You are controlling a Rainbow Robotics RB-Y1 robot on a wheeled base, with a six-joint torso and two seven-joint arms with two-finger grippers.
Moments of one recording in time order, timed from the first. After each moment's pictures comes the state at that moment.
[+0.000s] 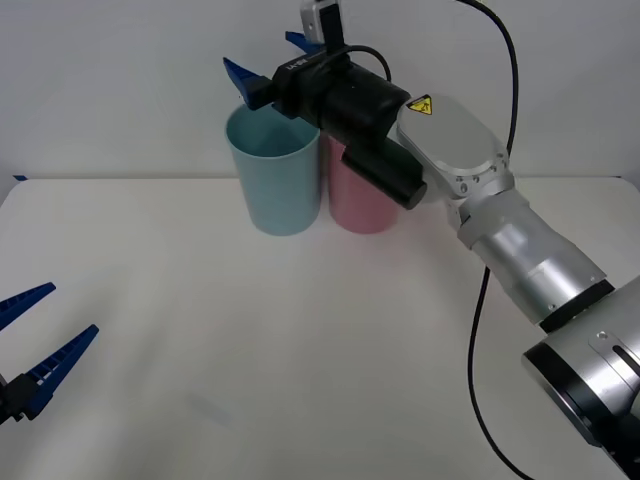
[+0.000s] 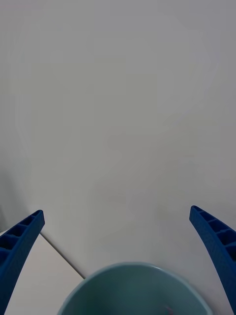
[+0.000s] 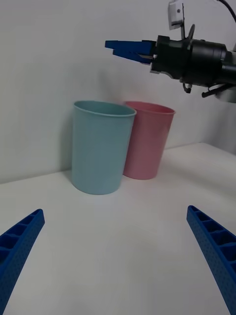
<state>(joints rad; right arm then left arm) -0.94 -0.24 0.40 -1.08 1.24 -0.27 -0.26 0.35 0.40 0.52 -1.66 -0.96 -1.22 0.00</state>
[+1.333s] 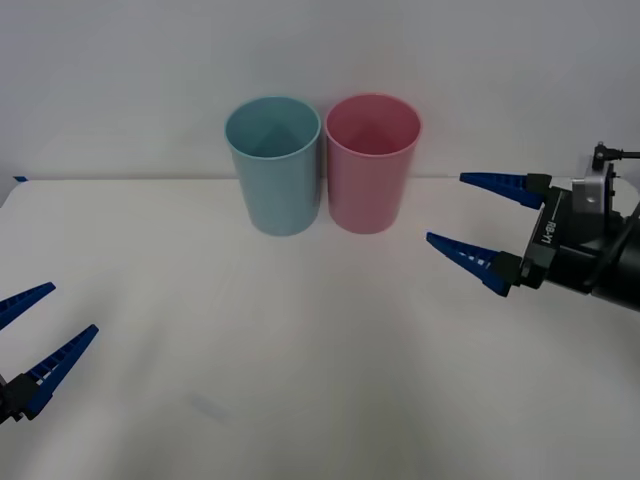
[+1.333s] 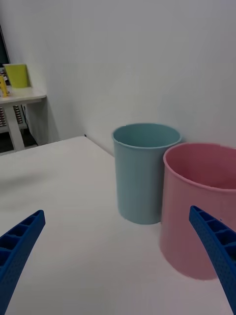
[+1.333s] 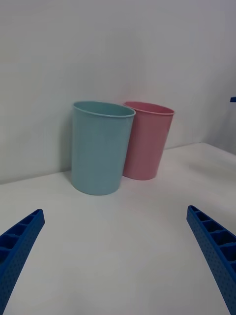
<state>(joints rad) -0.04 -0.87 0.06 -1.82 0.90 -0.78 -0.10 0.35 0.40 0.52 -1.66 -0.96 -1.22 0.00</state>
